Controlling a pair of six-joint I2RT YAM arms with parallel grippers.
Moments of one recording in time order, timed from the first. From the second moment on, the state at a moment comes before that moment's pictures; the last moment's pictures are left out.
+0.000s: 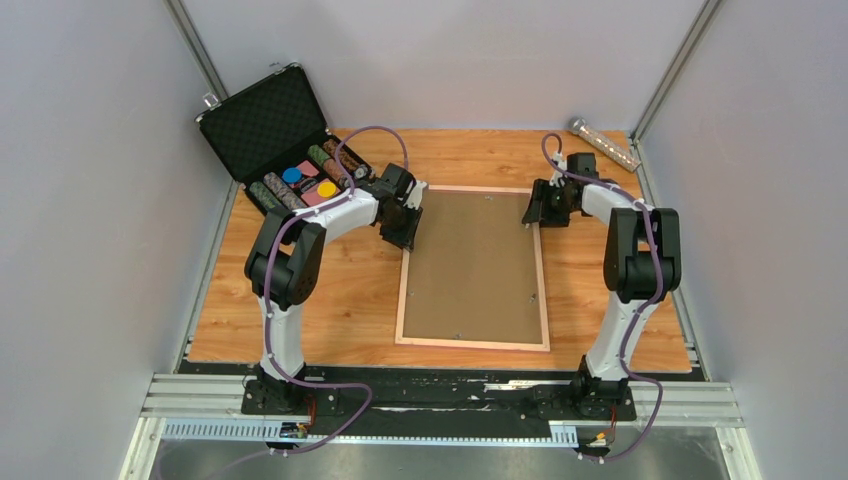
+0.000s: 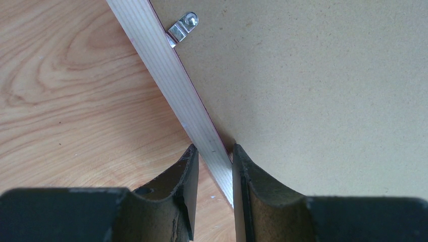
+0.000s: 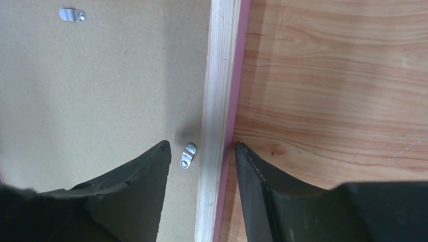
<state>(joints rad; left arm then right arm) -0.51 2.00 1.42 -0.56 0.17 -0.13 -0.02 1.98 1.32 -0.39 -0.36 0.13</state>
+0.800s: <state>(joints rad) -0.51 2.00 1.42 -0.56 0.17 -0.13 0.02 1.97 1.32 -0.38 -0.29 0.11</state>
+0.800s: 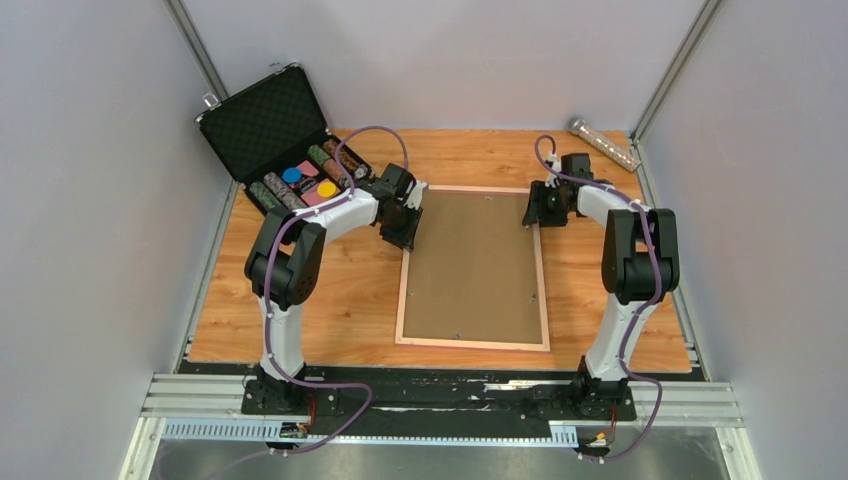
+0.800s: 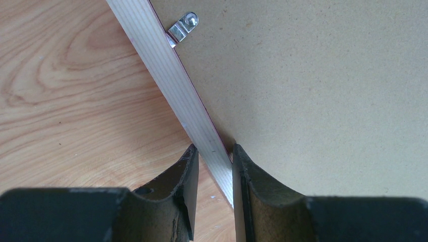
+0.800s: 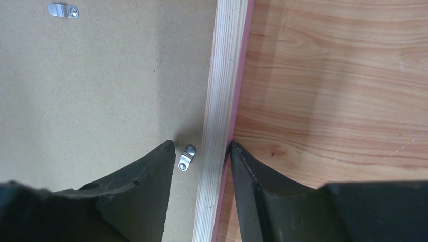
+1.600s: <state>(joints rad) -0.51 2.00 1.42 -0.56 0.17 -0.13 0.02 1.94 1.29 -0.37 -0.27 0.07</state>
